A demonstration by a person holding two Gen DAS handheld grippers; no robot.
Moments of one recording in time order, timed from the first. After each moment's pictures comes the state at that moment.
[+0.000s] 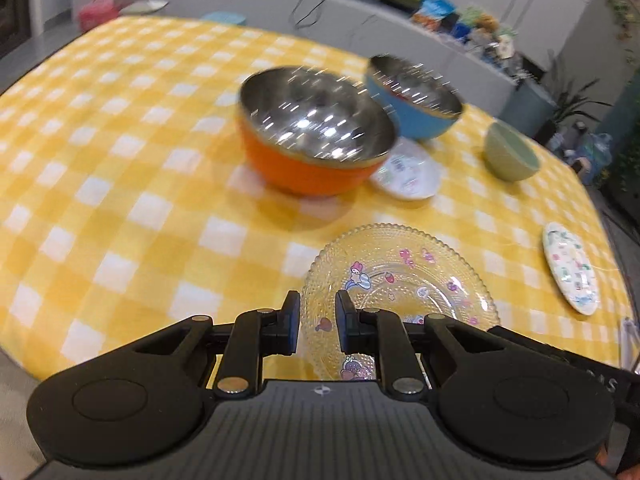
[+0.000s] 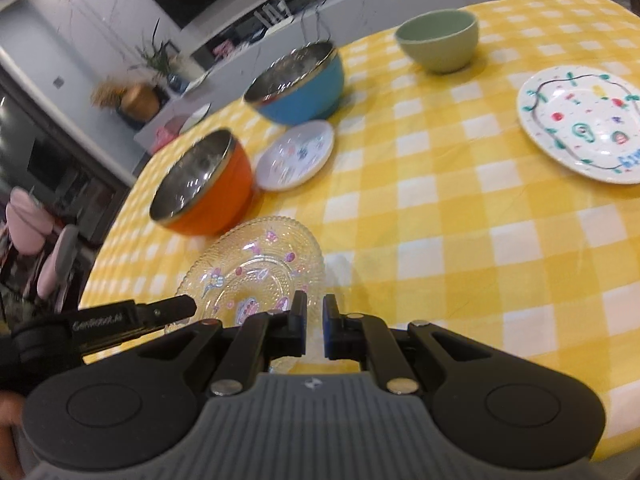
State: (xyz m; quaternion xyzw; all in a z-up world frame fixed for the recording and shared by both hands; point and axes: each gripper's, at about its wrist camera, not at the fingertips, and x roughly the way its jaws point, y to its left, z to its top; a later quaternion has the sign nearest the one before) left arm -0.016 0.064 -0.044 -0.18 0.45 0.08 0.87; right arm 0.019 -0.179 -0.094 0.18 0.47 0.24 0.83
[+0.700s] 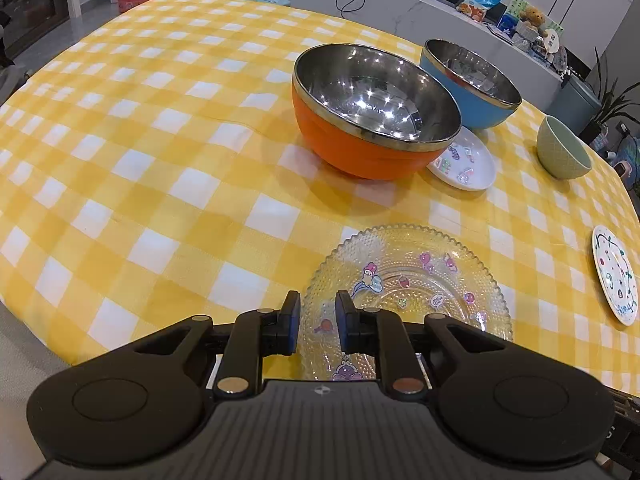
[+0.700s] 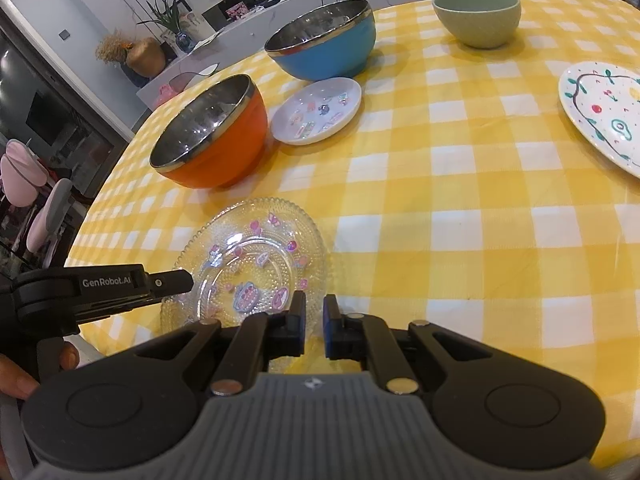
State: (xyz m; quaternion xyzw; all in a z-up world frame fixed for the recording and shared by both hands) left arm -0.016 0.075 -0.055 -0.18 0.48 0.13 0.85; right arm 0.019 -0.147 -0.106 0.13 0.50 0.26 0.82
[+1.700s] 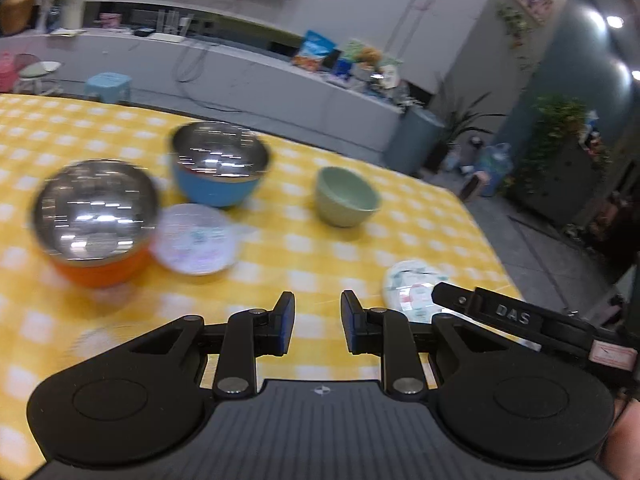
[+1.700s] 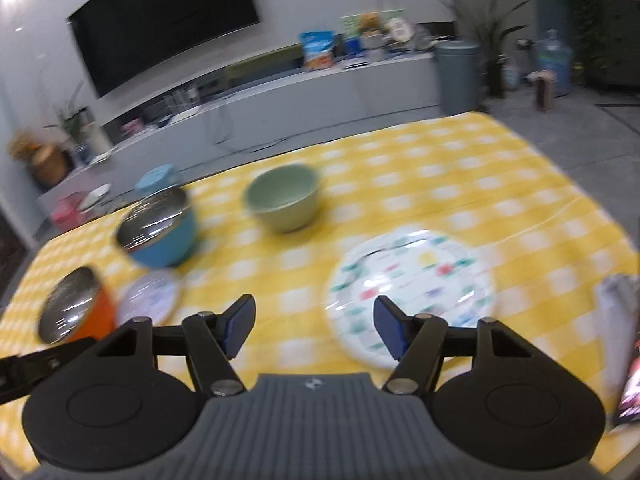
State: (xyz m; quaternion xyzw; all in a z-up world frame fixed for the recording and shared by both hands) left arm 0.026 -0.046 0.002 -0.17 0.35 -0.08 0.92; right arm 0.071 -0.277 -0.045 0.11 0.36 0.06 0.92
